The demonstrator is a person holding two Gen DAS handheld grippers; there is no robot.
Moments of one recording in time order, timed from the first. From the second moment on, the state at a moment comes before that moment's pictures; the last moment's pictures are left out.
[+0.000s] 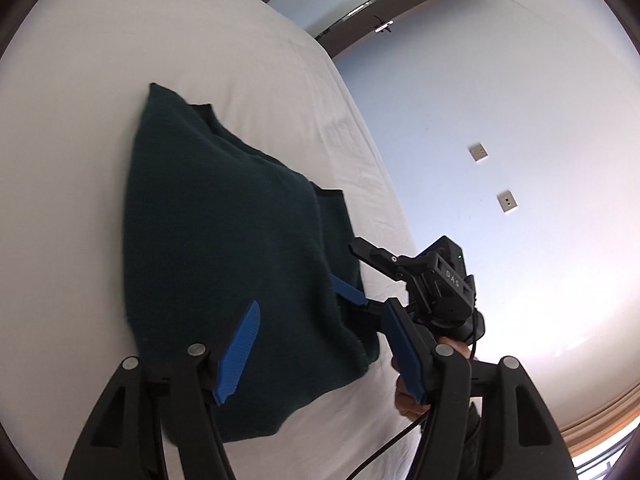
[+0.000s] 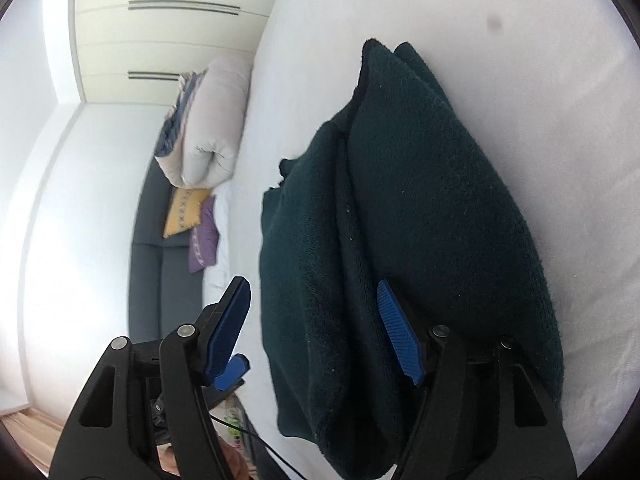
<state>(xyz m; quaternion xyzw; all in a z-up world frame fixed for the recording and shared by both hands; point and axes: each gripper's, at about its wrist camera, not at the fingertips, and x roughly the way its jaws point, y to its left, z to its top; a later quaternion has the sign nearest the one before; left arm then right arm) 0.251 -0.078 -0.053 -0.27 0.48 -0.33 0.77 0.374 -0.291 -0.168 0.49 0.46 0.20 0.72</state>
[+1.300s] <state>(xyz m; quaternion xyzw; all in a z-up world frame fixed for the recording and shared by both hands) 0.231 -0.104 -0.079 -0.17 0.48 -0.32 0.80 0.316 -0.347 -0.105 0.24 0.50 0.05 0.83</state>
